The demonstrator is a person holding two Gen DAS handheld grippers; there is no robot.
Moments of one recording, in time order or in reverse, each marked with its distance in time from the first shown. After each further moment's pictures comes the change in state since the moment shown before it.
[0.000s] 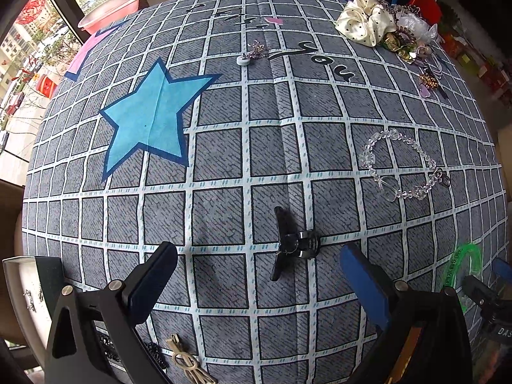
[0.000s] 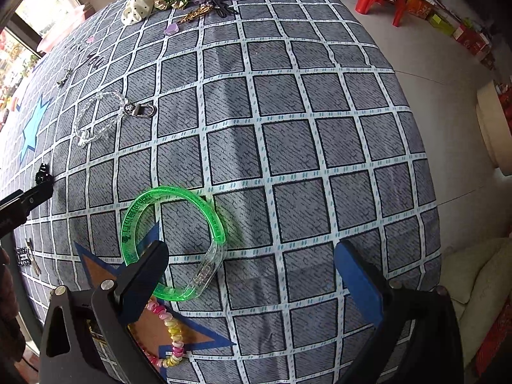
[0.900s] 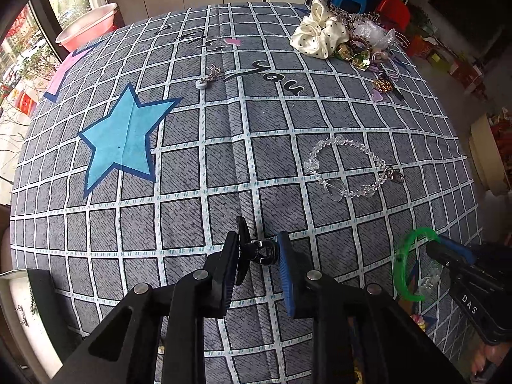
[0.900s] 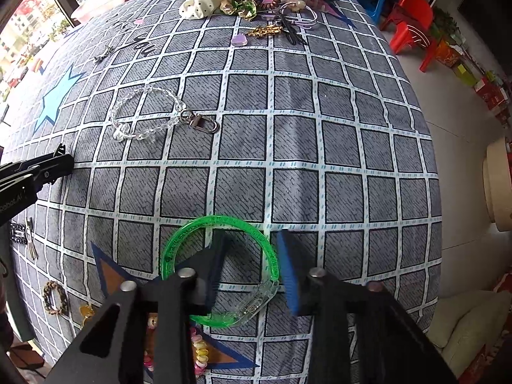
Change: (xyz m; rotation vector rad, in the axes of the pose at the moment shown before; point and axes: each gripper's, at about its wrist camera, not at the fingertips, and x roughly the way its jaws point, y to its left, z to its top) left arm -0.035 -0.041 0.001 0.066 -0.065 -0.120; right arm 0.009 0.065 0.018 -0.175 -0.071 -0.013
